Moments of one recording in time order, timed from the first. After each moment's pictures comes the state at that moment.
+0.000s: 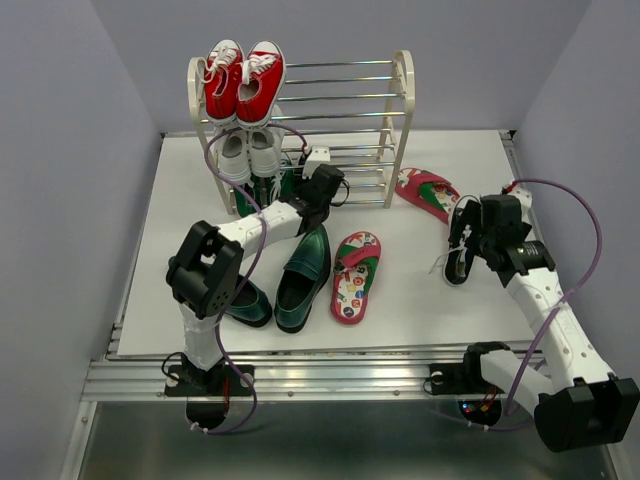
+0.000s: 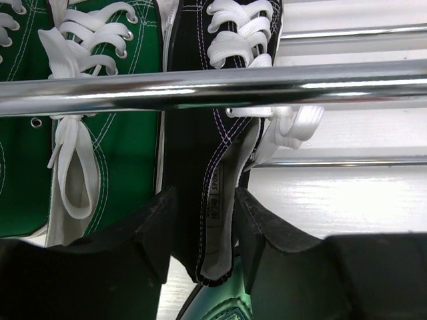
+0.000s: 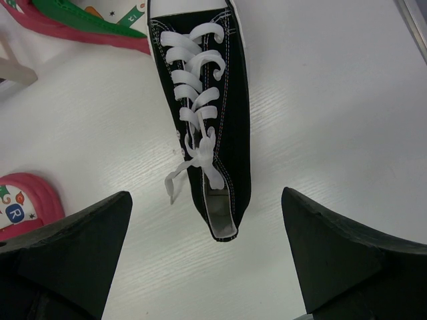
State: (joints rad) left arm -0.68 1.87 1.35 -0.15 -0.64 -0.36; right arm 0.12 0.97 0.89 -0.68 0.38 0.47
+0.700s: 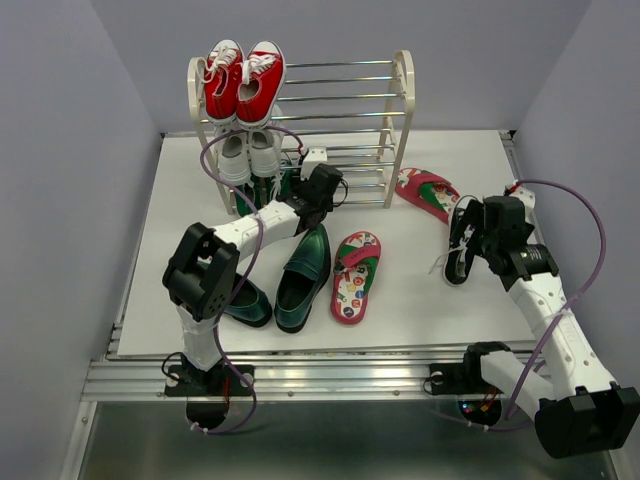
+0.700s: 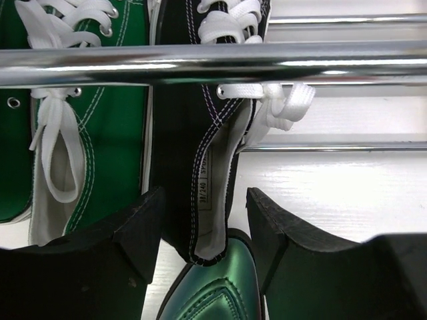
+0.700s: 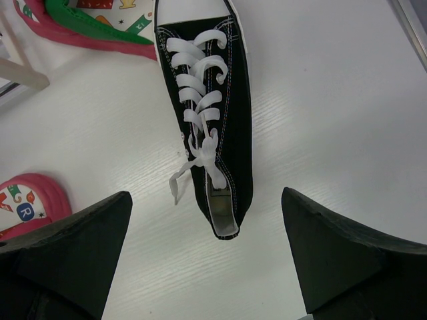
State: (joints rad) left arm -0.68 1.85 1.35 -0.20 -0.59 -0.43; right arm 0.12 0.94 0.89 -0.68 0.37 0.47
